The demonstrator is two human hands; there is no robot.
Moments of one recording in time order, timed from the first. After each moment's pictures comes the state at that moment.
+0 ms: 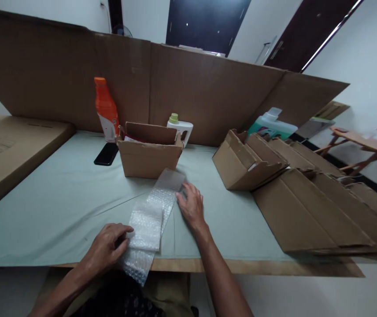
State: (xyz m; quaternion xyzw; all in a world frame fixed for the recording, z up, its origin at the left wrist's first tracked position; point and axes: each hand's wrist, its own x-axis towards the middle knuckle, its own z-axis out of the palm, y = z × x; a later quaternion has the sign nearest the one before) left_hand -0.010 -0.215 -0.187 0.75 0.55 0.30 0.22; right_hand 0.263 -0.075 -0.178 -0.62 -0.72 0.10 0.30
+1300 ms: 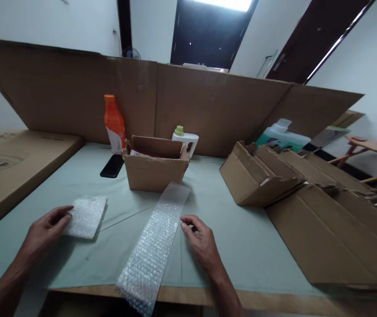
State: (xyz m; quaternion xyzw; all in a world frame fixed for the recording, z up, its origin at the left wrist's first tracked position) left_hand -0.166 -0.177 -0.170 0.45 0.78 0.40 0.18; right_hand 0.267 -0.128 -0.144 -0.55 -0.68 0.30 0.38
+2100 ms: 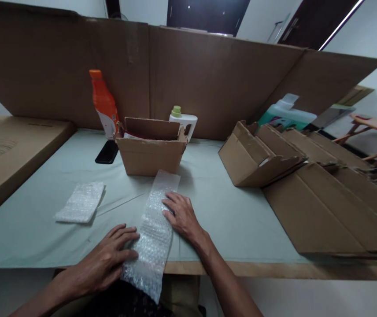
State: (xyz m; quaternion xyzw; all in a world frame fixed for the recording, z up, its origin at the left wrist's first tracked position) left_hand -0.031 -0.222 -0.163 0.89 0.38 0.11 0.23; right_hand 0.244 -0.105 -0.183 -0.45 -0.87 0.12 0.17
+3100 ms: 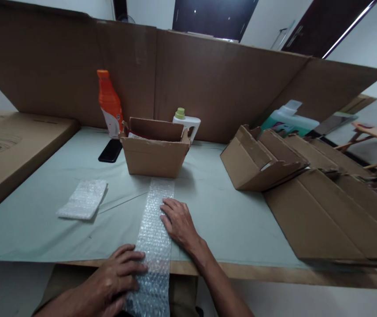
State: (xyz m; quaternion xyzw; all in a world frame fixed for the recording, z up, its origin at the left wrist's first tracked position) left_hand -0.012 -0.254 -0.161 0.88 0.30 0.18 0.31; right_hand 0.232 -0.123 -0.183 -0.42 -0.88 0.10 0.18
